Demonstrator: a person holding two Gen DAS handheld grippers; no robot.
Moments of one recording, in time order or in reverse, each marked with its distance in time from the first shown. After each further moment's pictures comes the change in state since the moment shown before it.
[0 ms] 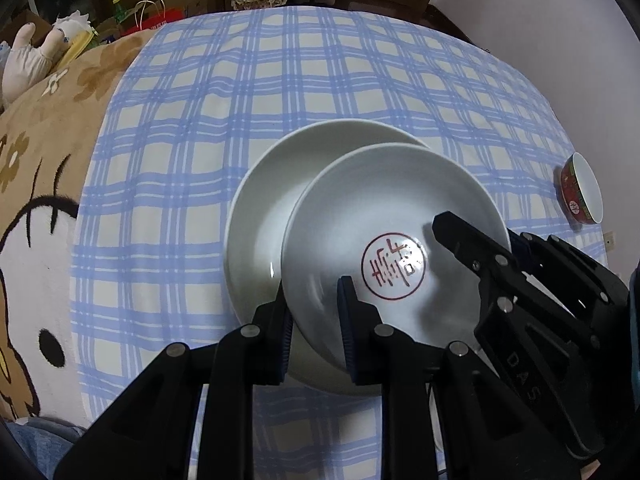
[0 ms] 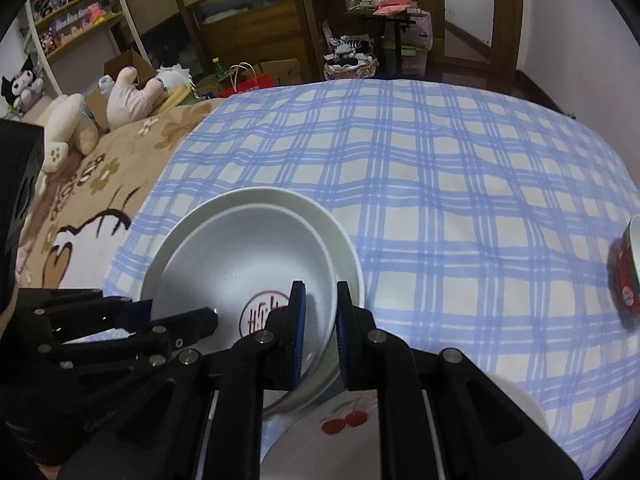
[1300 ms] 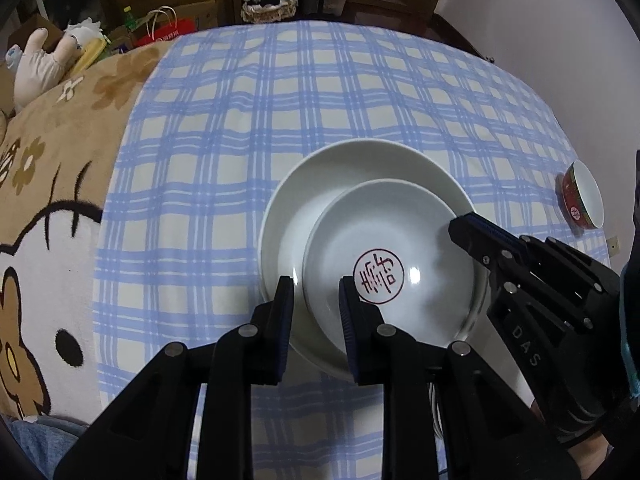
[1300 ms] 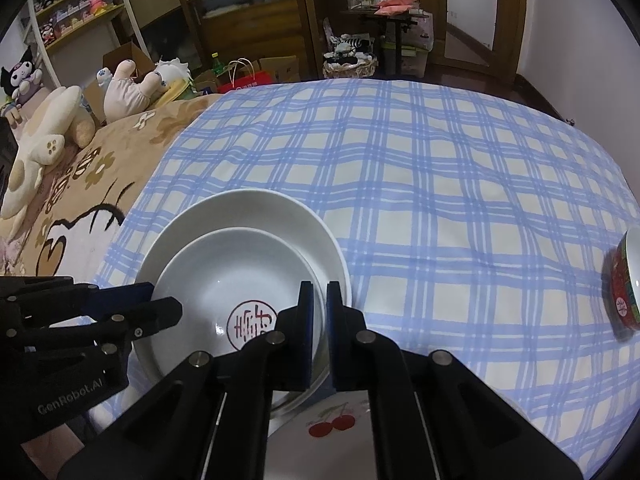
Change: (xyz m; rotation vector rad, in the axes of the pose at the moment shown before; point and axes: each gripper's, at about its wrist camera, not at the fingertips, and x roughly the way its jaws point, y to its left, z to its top) left arm -0.018 0.012 -0.006 -0.003 -0.053 0.032; right arm -0.005 -0.003 0.003 -0.007 -0.003 -0.003
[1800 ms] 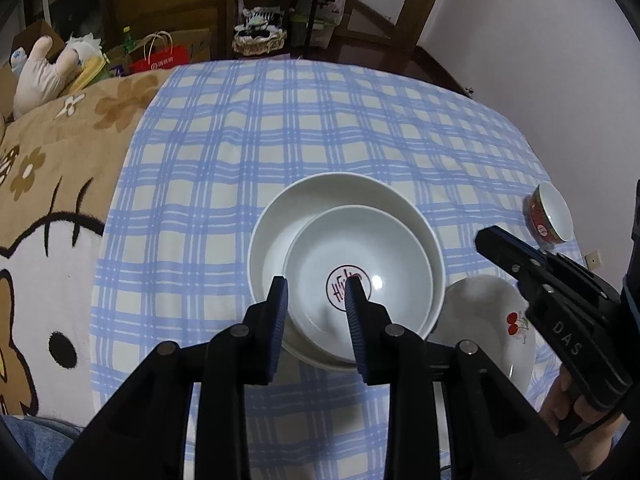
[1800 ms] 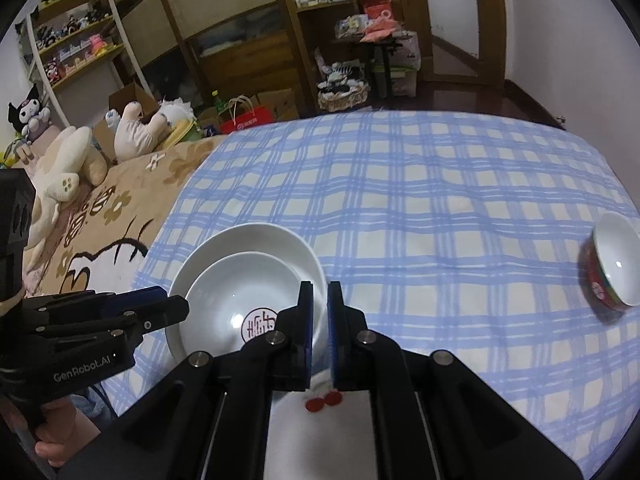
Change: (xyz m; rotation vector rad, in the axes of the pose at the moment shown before) left arm -0.036 -0.007 -0.011 -0.003 -0.132 -0.071; right arm -0.056 -0.021 -0.008 0.068 -0.109 0.023
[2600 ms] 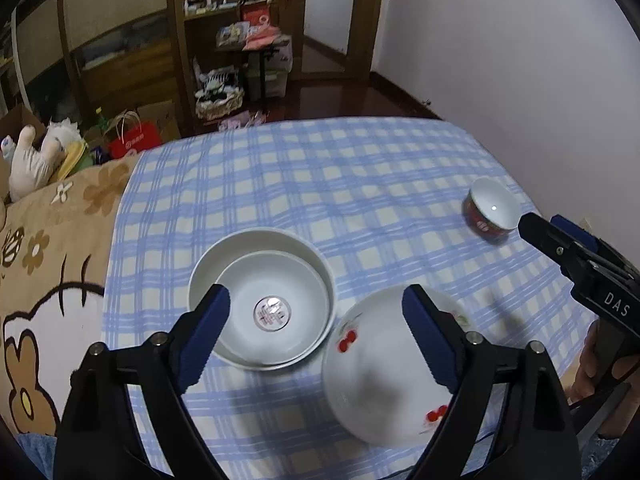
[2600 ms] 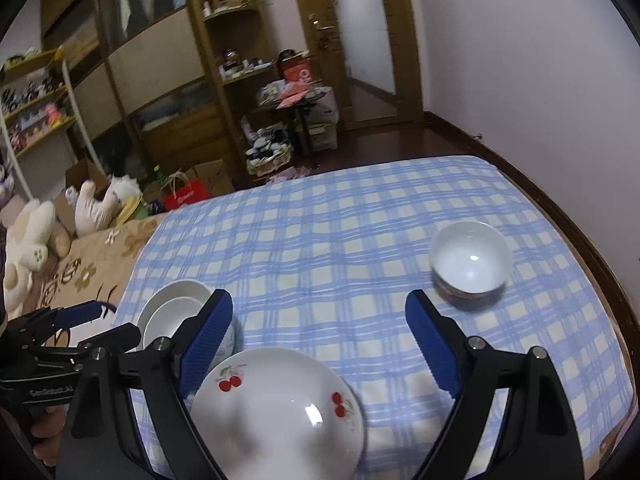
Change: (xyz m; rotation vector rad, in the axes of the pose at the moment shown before) left arm -0.066 -0.093 -0.006 0.200 -0.167 -0.004; right arm -0.131 -0.091 -0.015 0.174 -0.213 -0.184
